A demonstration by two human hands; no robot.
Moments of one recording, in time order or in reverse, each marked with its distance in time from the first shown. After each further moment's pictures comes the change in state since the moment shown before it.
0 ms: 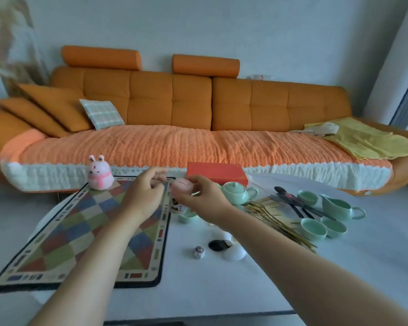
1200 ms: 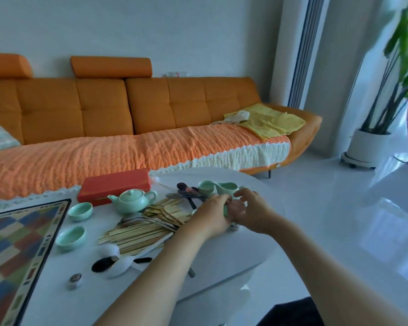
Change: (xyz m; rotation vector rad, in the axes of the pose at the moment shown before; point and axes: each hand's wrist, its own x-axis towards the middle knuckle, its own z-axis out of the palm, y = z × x) left_hand -0.076 0.198 0.312 0.228 -0.732 0.370; right_hand -0.158 0.113 -0.296 -0.526 0.338 0.358
